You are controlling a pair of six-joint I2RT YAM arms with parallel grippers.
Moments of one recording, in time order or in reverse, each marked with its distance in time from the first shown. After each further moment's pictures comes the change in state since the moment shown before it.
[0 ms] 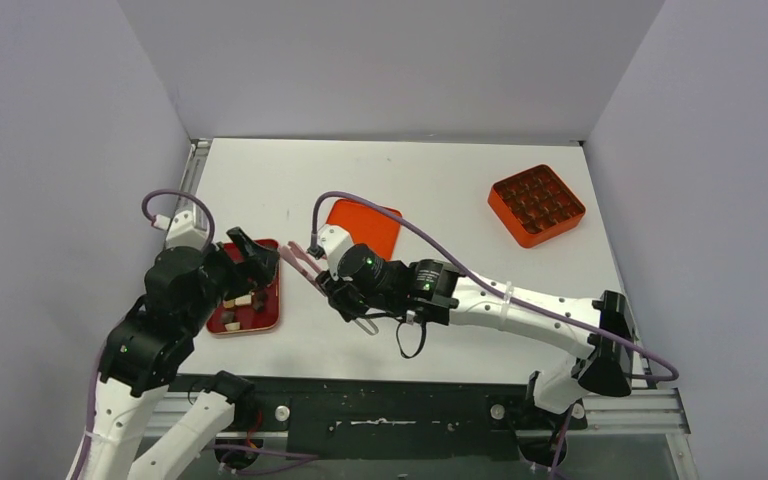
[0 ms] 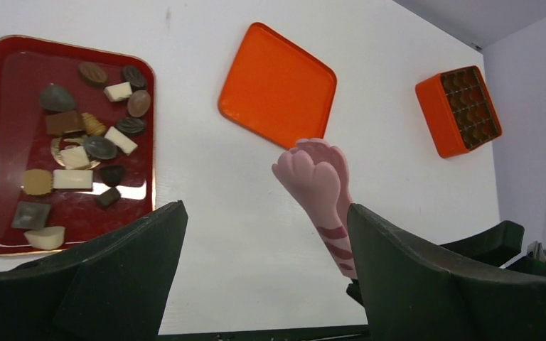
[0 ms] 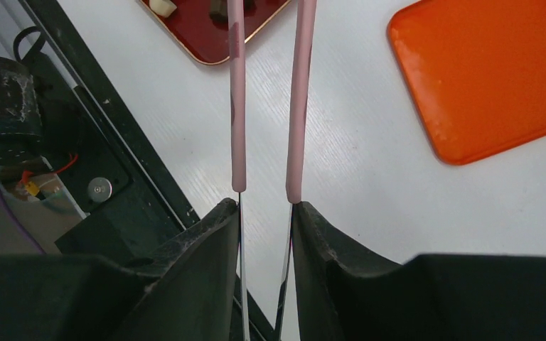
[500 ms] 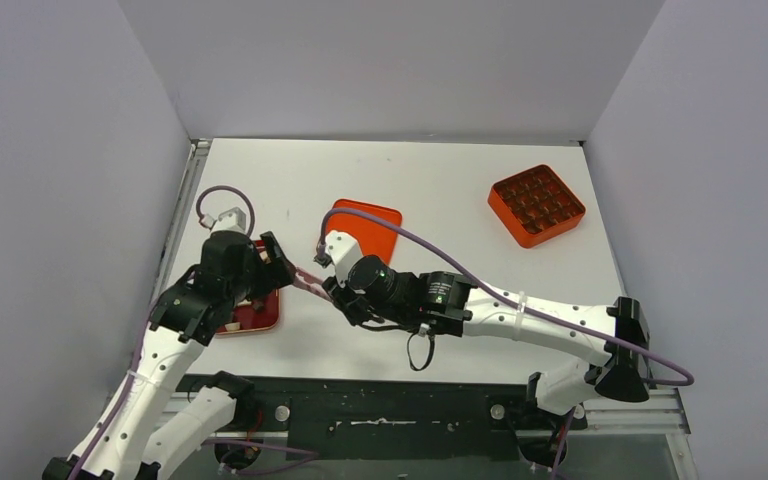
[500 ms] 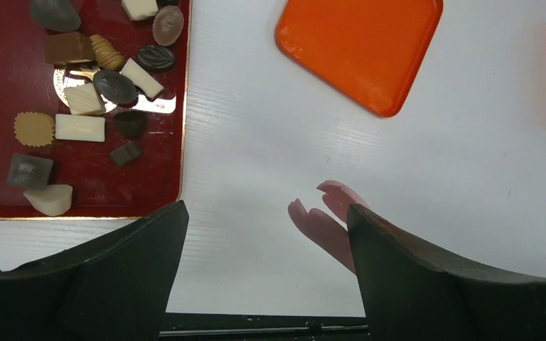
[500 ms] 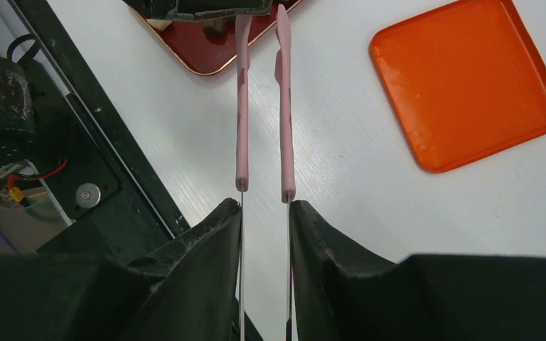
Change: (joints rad) left arm 0.029 0.187 -0.178 0.083 0.041 -0.021; right arm 0.031 -0.091 -0.108 0.109 0.071 -0.048
